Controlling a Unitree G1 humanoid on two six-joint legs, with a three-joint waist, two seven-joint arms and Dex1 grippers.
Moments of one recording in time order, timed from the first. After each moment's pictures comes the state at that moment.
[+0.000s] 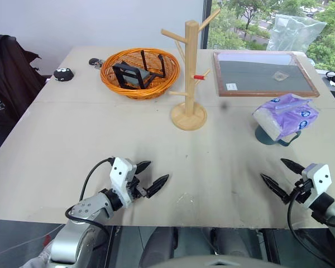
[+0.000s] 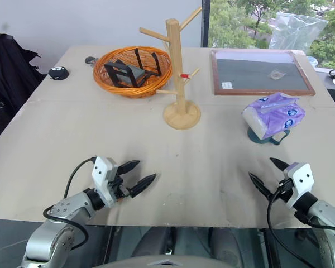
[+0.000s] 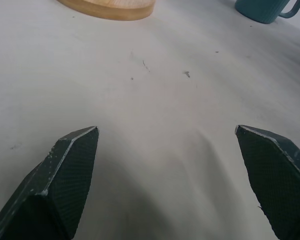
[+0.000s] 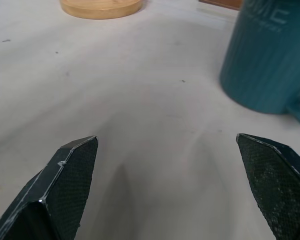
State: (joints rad) left arm 0.25 0.48 0.08 -0.42 -0.45 0.37 -0.68; right arm 0.34 -0.54 -0.28 -0.26 0.41 0.07 0.74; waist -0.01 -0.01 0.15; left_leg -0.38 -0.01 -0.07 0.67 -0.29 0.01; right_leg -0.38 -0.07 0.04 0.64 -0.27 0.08
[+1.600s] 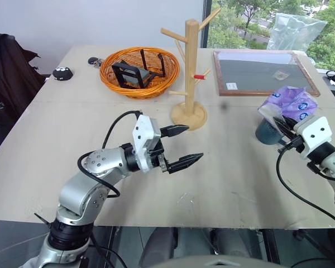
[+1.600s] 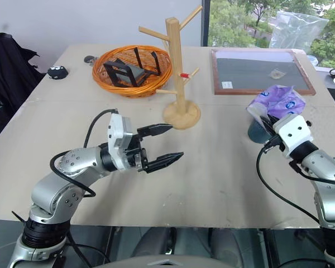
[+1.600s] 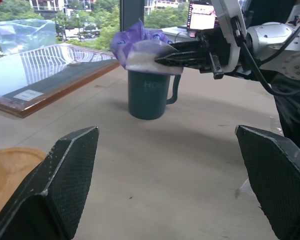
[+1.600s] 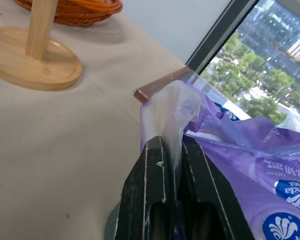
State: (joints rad) left arm -0.23 0.55 -0.05 -0.55 -0.63 0.53 -0.82; right arm -0.02 -0.66 -0.27 -0.33 0.17 0.11 0.53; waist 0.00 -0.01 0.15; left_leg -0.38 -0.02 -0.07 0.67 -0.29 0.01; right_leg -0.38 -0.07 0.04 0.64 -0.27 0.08
